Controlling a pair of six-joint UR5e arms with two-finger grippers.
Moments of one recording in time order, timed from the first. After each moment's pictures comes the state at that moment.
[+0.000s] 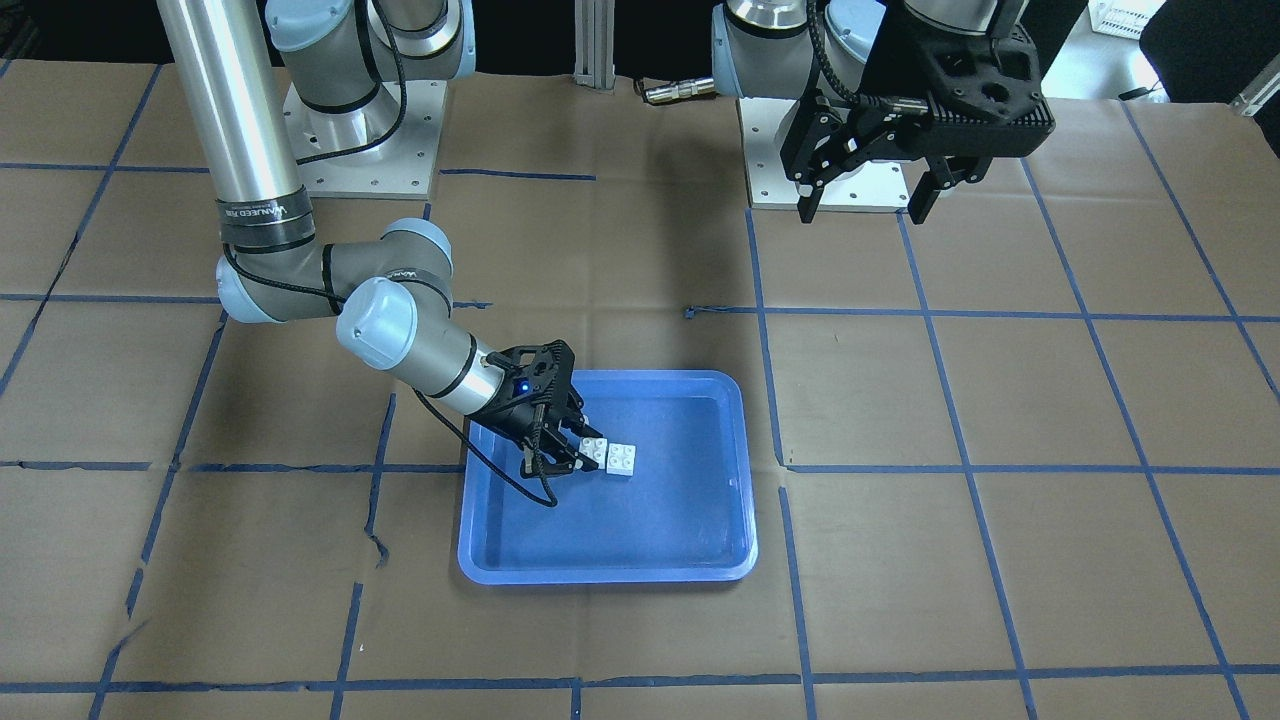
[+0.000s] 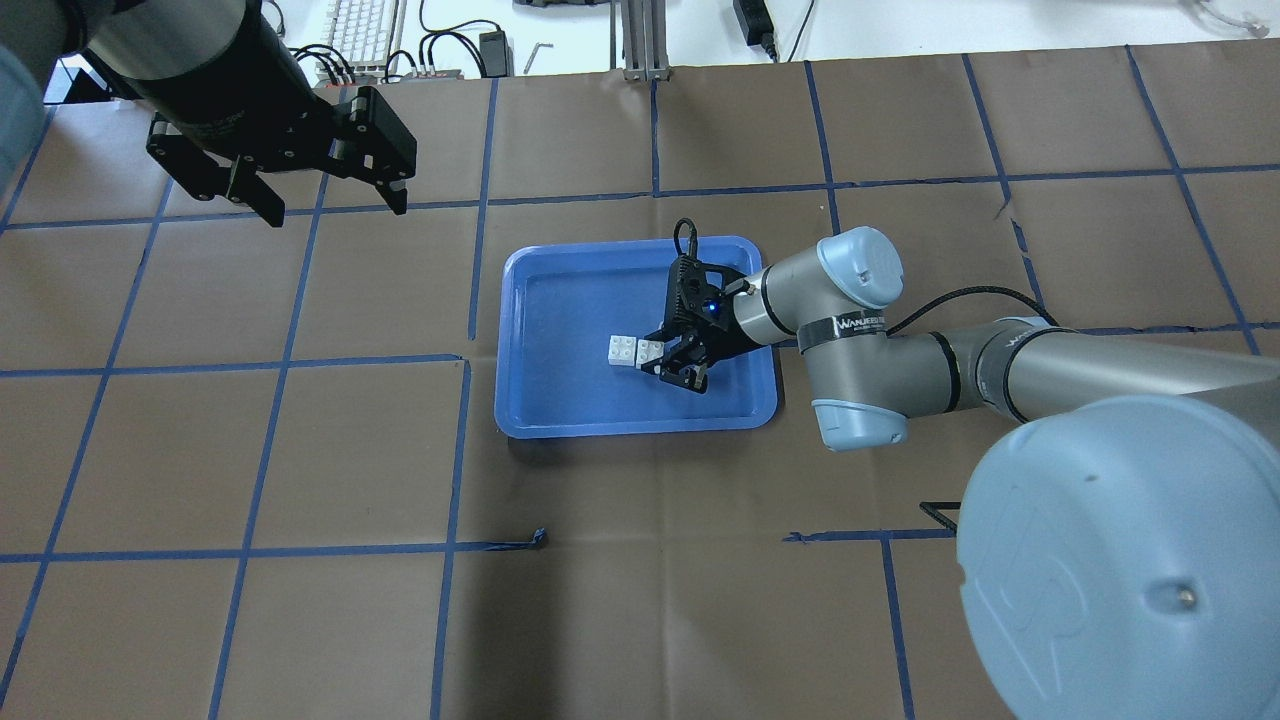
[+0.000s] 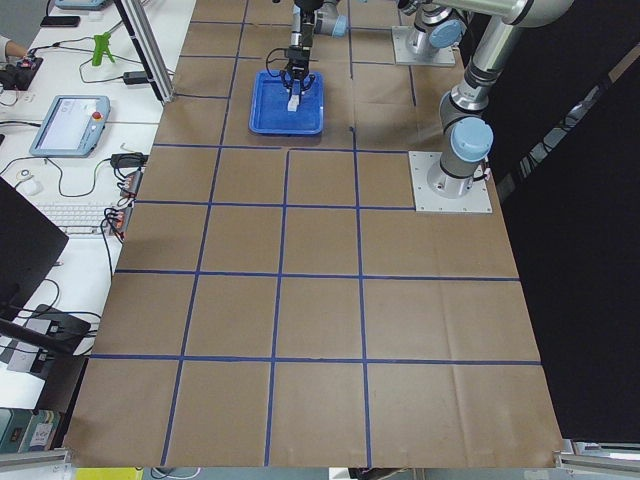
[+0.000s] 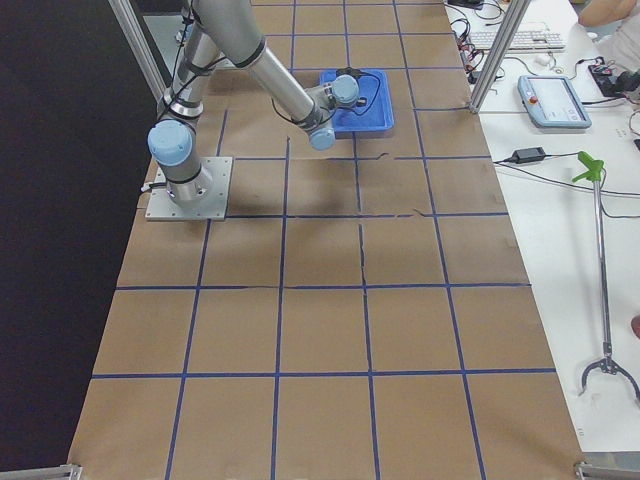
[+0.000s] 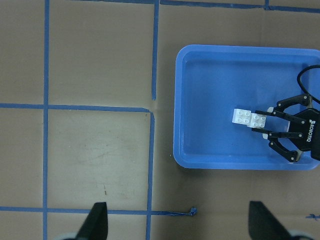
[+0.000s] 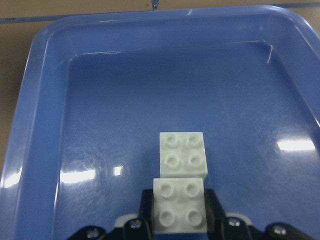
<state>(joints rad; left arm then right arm) -1.61 -1.53 -1.49 -1.61 1.55 -0.08 1.70 -1.02 2.02 -2.84 -0.89 -1.24</state>
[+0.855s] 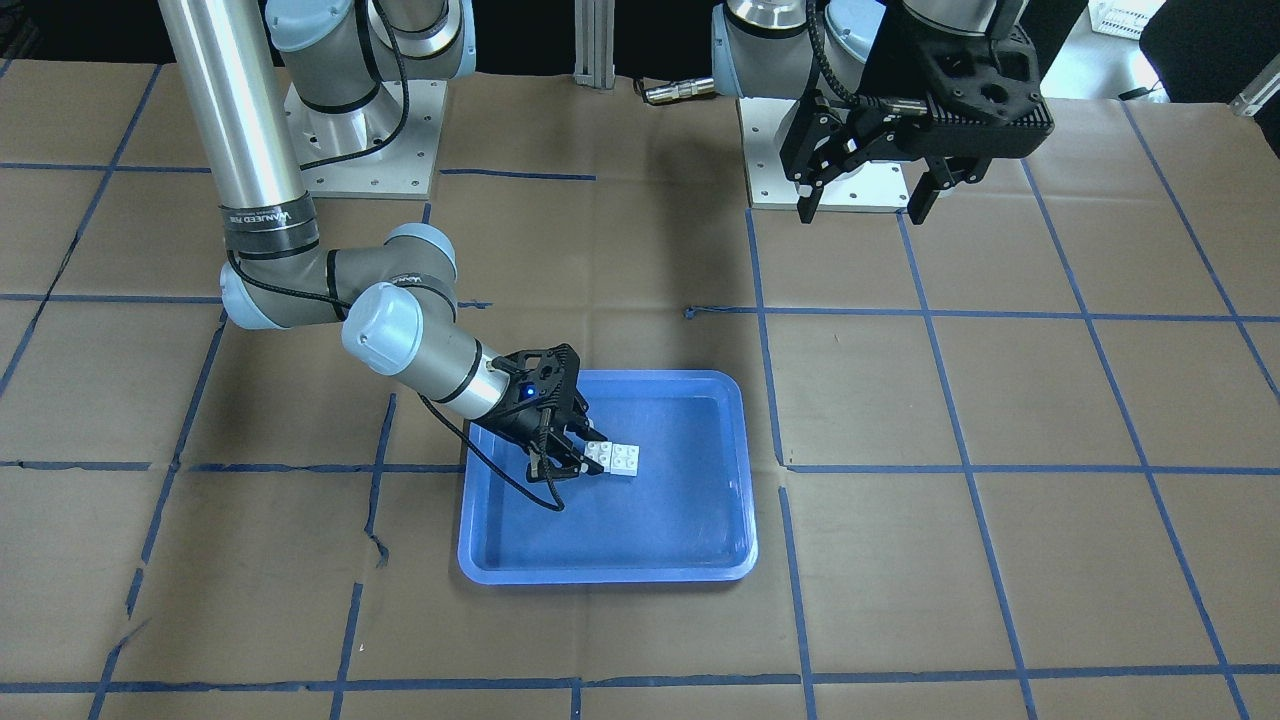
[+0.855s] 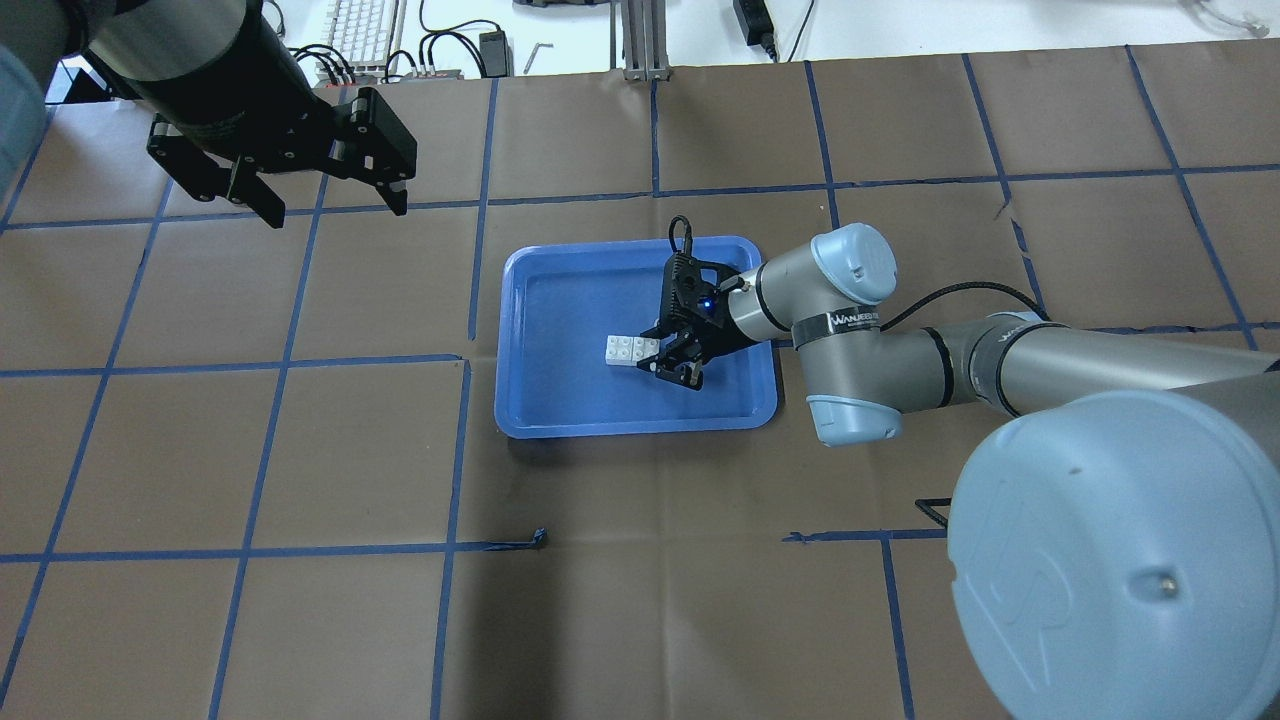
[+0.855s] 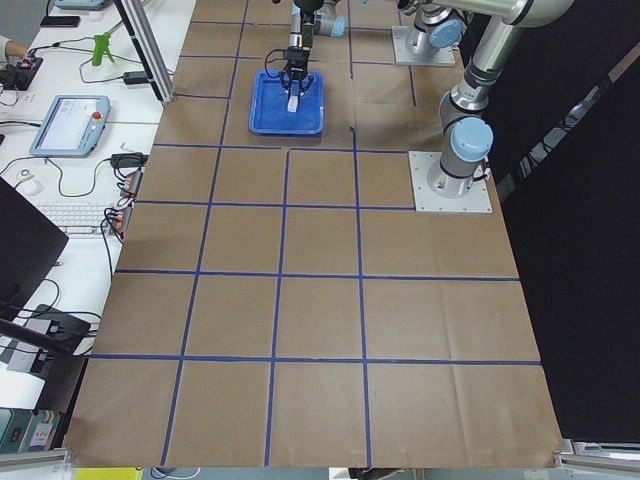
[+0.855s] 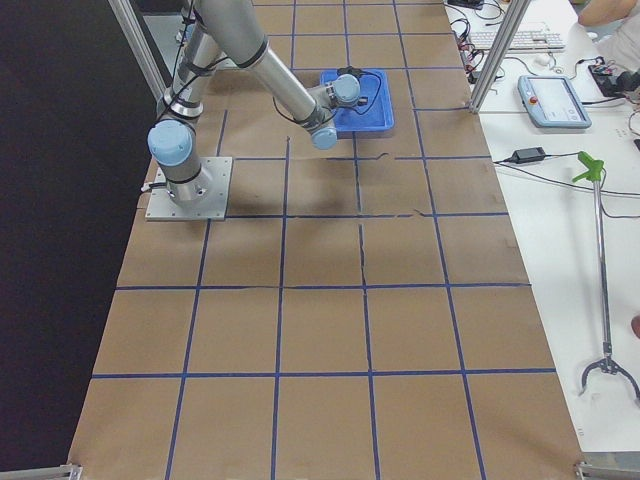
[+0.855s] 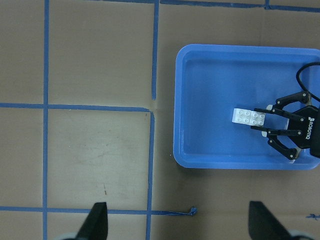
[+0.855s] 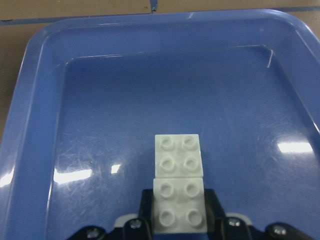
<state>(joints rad) -1.61 -1.53 -1.49 -1.61 1.55 -0.08 1.72 -1.00 2.00 -2.83 -0.89 -1.24</state>
